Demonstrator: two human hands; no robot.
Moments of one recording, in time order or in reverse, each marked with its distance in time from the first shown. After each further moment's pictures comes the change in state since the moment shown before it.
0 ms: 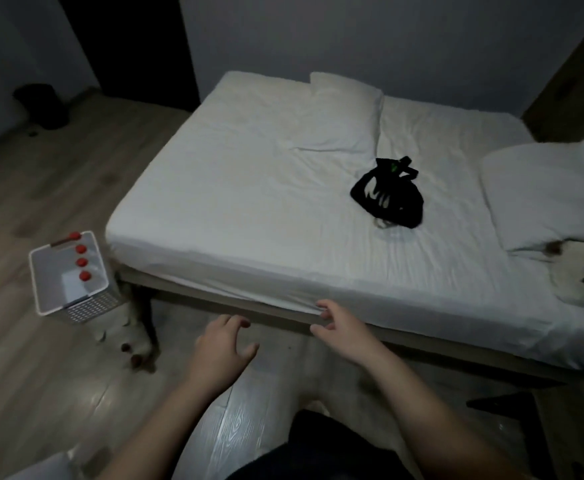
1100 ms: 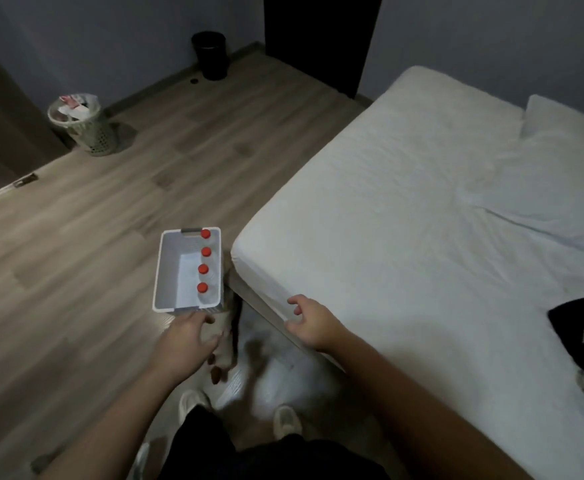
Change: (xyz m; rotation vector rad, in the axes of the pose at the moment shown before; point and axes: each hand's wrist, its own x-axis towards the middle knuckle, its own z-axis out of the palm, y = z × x) left_hand 0.191 -0.326 -0.185 -0.063 0.106 -0.546; right_hand 0.345 -0.322 0.171 -0.272 -0.473 -0.272
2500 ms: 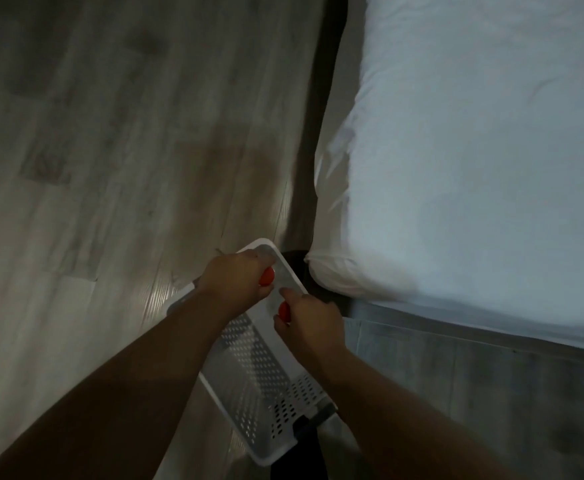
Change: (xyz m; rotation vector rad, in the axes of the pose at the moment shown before) left_hand 0.539 -0.204 0.069 0.515 -0.458 0.746; right_hand 0.490 -0.103 0.217 -0.002 0.176 0.434
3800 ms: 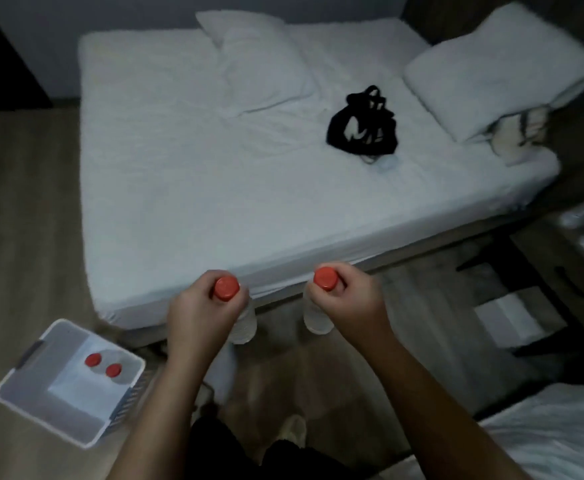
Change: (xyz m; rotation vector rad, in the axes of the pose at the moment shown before) left_hand -0.292 0.572 -0.132 -0.634 0.497 0.129; right_hand -0.591 0.311 -0.214 0.656 1.025 0.210
